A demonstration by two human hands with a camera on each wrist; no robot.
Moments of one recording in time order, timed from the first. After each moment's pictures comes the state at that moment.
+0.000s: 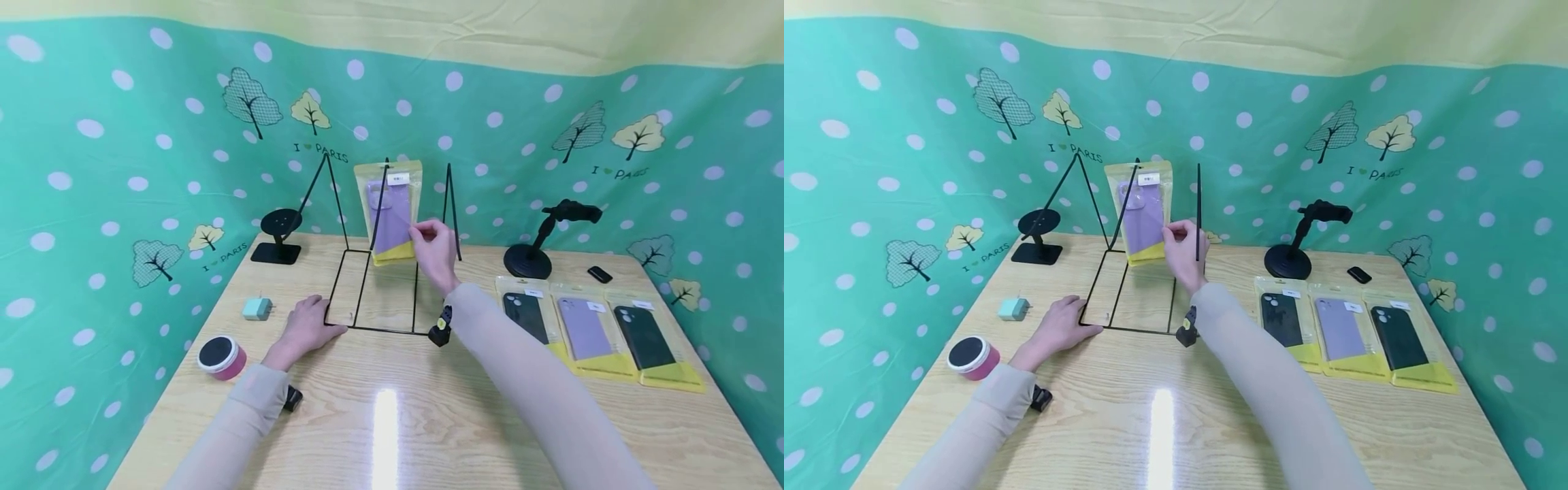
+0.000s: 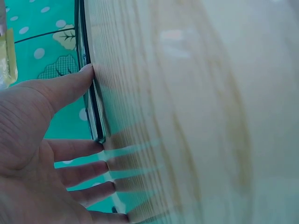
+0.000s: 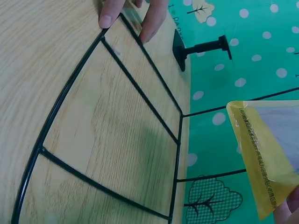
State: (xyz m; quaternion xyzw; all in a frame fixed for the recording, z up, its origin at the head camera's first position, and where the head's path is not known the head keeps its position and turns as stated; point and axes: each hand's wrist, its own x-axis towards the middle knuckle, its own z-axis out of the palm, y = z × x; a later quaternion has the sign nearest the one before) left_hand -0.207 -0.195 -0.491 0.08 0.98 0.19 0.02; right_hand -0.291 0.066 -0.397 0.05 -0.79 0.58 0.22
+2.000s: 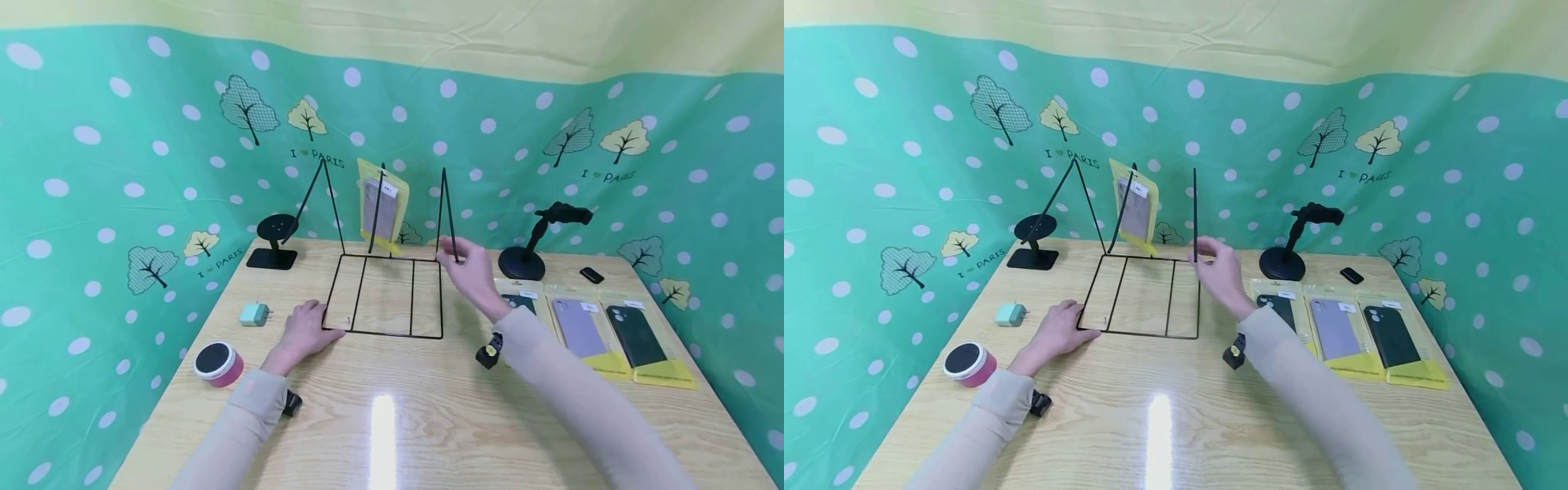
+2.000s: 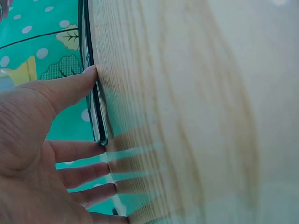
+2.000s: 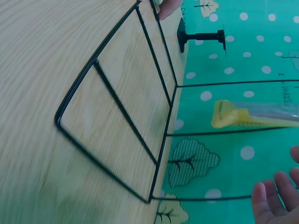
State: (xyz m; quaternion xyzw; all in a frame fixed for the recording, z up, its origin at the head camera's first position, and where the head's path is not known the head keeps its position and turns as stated) left_hand -0.205 -0.194 -0.489 0.08 0.98 0.19 0.01; right_hand -0.250 0.138 -0.392 0.10 -0.84 0.52 0.14
